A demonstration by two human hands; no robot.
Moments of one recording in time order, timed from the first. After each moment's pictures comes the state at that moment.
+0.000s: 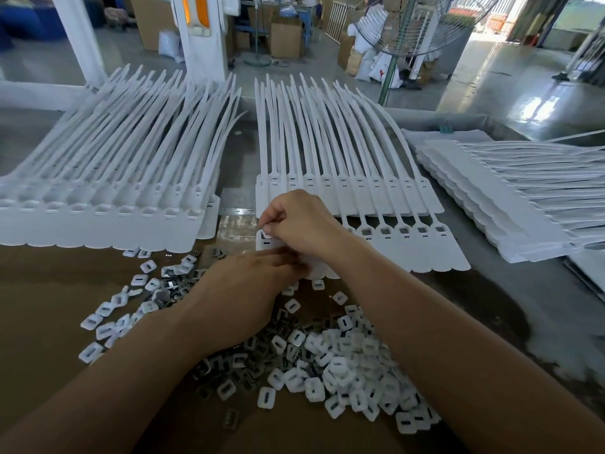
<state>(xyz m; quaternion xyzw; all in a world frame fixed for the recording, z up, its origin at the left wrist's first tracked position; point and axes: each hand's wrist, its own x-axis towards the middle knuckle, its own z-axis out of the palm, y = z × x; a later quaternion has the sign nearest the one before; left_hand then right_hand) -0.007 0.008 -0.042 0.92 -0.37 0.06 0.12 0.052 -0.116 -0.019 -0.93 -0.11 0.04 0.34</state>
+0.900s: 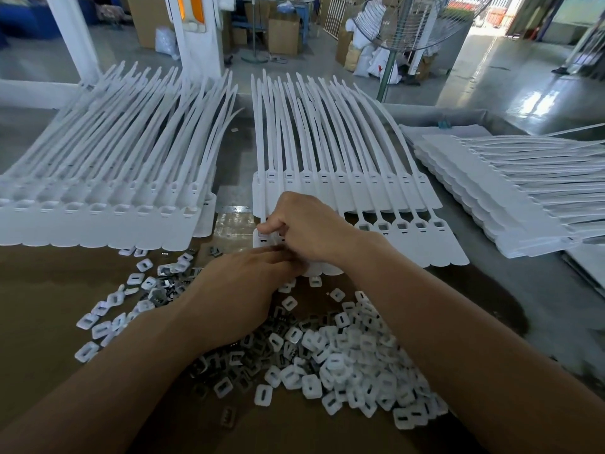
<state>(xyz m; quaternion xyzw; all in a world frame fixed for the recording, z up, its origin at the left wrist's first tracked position) -0.005 0.007 -0.042 0.92 -0.37 0.04 0.12 0.044 -0.126 -0.014 -0.95 -0.21 0.05 0.21</state>
